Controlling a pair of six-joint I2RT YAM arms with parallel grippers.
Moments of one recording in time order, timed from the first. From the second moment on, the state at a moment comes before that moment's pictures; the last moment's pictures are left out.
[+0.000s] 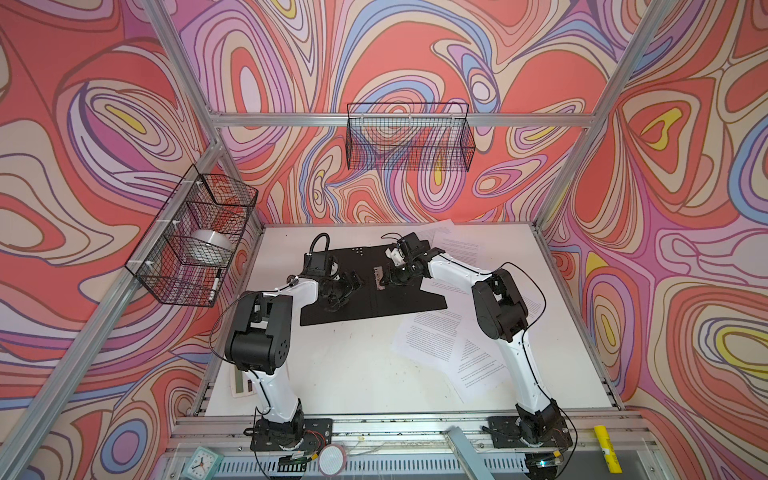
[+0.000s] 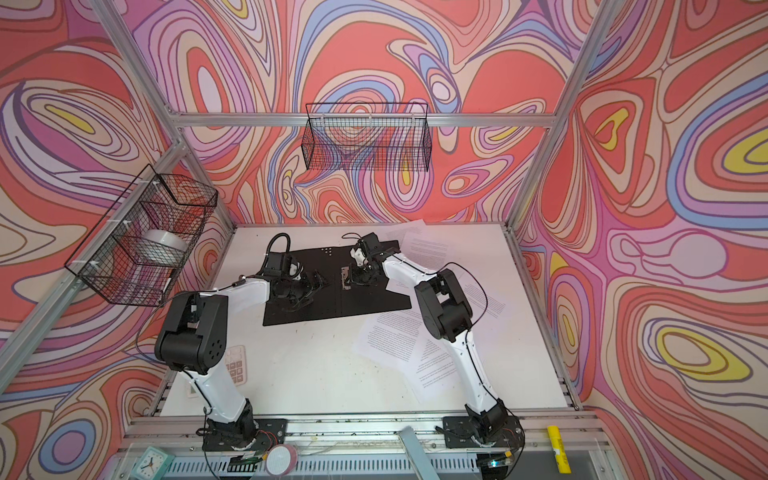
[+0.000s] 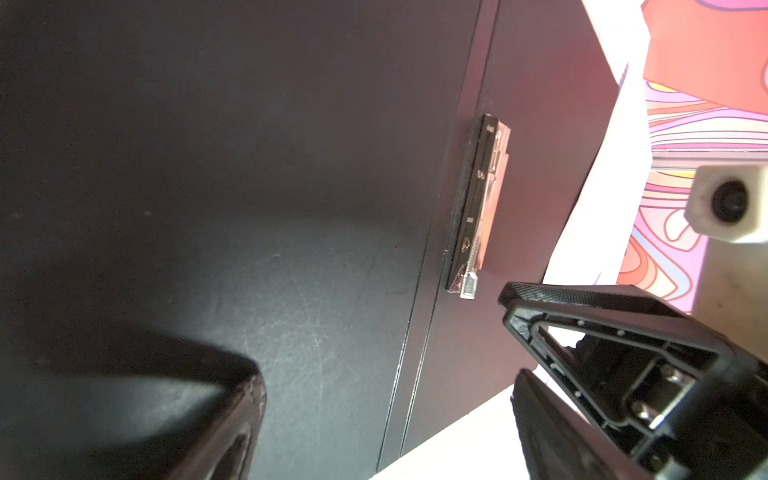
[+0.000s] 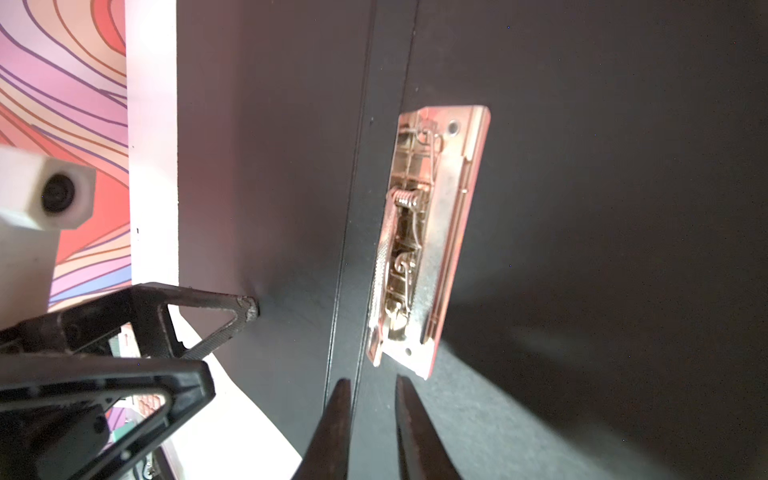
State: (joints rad) left arm -0.14 1.82 1.04 -0.21 0.46 -0.76; right arm 0.54 2.36 1.89 -0.51 -0.51 0.50
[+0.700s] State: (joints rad) left arm -0.14 1.81 1.01 -0.17 0.46 -0.76; right arm 0.56 2.45 1.98 -0.54 -0.52 0.52
